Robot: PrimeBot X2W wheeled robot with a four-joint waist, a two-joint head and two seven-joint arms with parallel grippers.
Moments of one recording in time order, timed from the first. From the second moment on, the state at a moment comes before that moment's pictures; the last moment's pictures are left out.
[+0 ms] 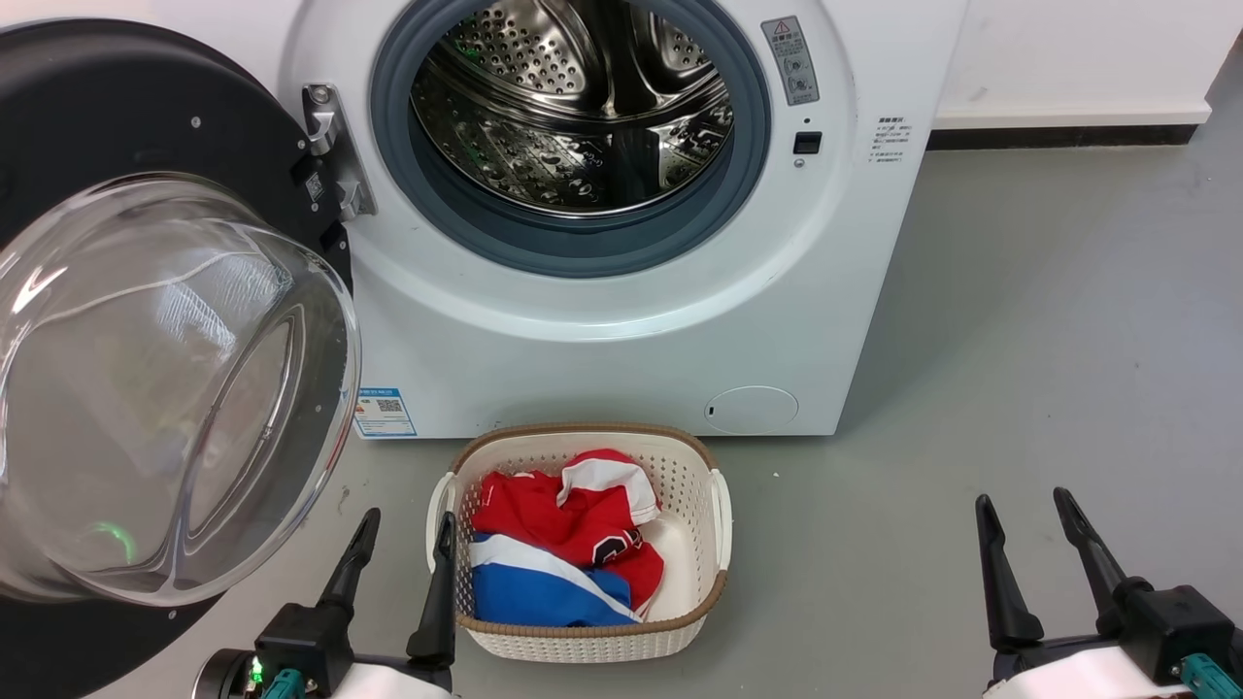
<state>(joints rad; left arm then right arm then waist) 0.06 0.07 -0.07 0.12 -0.15 -0.09 -0.26 0.07 -0.05 -0.06 0.10 0.05 0.13 -0.26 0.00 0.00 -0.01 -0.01</state>
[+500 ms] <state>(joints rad) 0.06 0.06 -0.05 0.15 -0.09 -0.10 -0.26 0.07 -0.05 -0.05 0.10 0.06 0.13 -0.26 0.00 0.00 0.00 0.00</state>
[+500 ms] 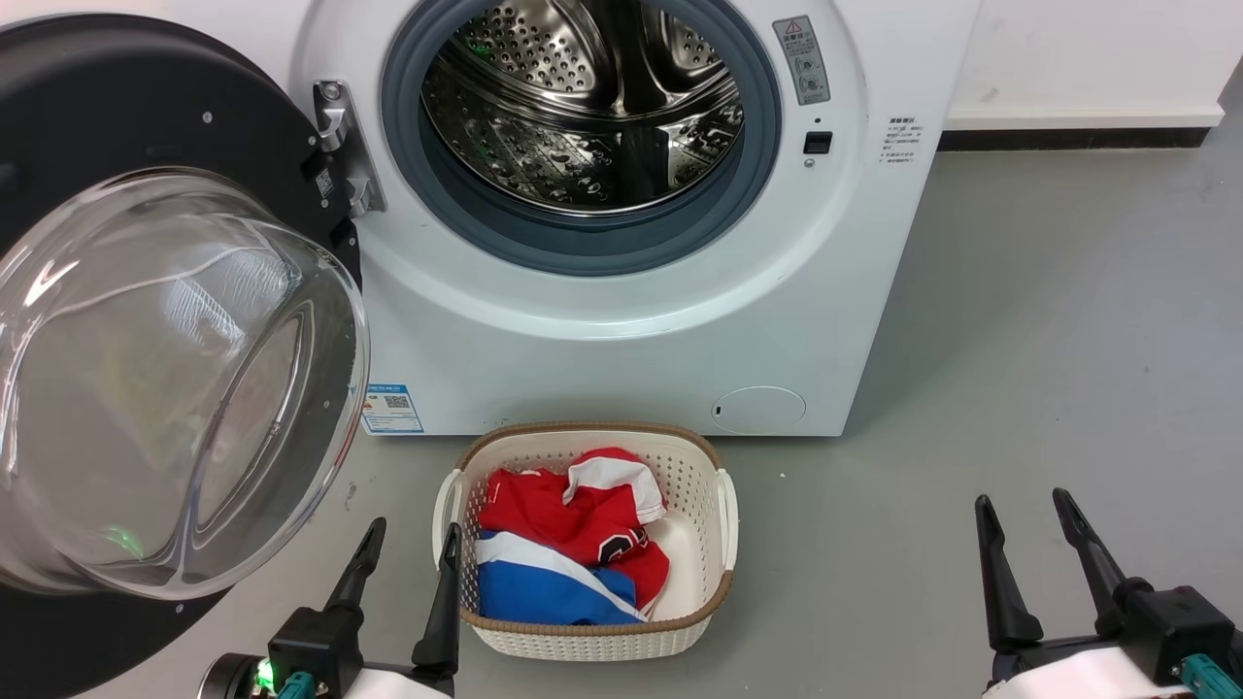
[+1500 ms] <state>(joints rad) 0.06 0.05 -0.02 0.21 -0.31 -0.11 -0.20 0.08 -0.05 -0.05 0.16 0.30 0.13 -0.21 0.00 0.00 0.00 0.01</state>
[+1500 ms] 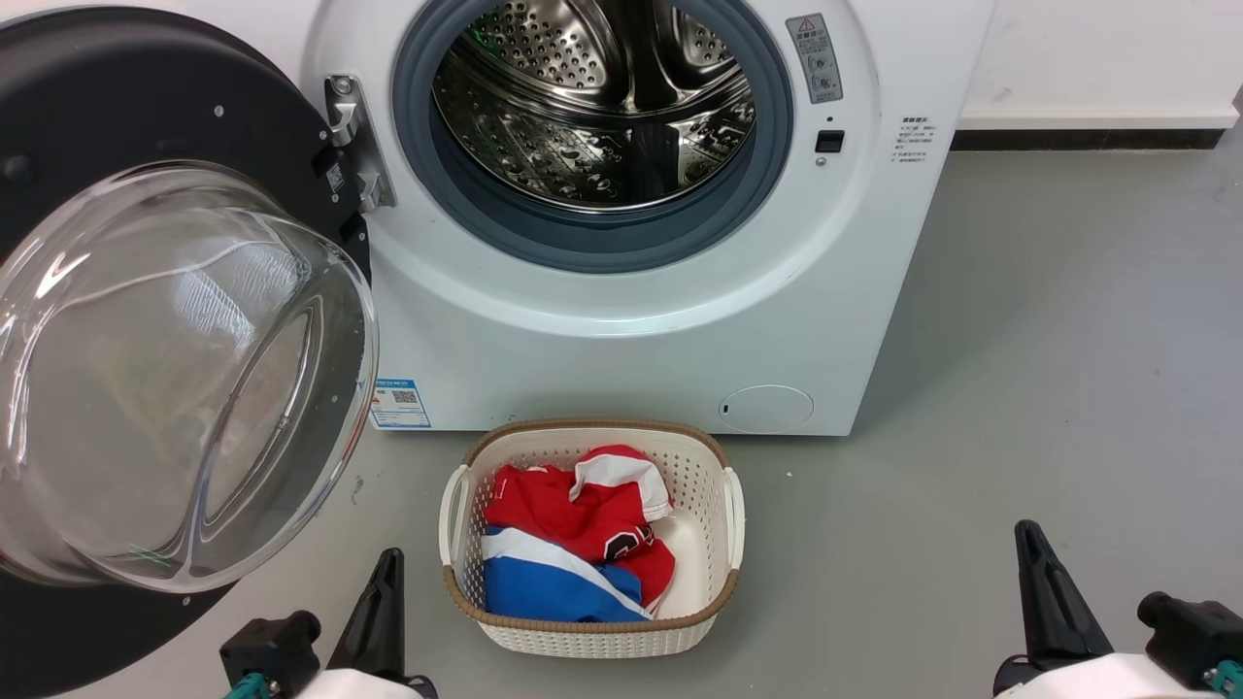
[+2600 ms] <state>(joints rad) -0.01 0.05 0.03 0.22 -0.86 -0.11 -0.07 0.00 -0.05 -0.07 0.20 0.86 0.13 -0.08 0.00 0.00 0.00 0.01</state>
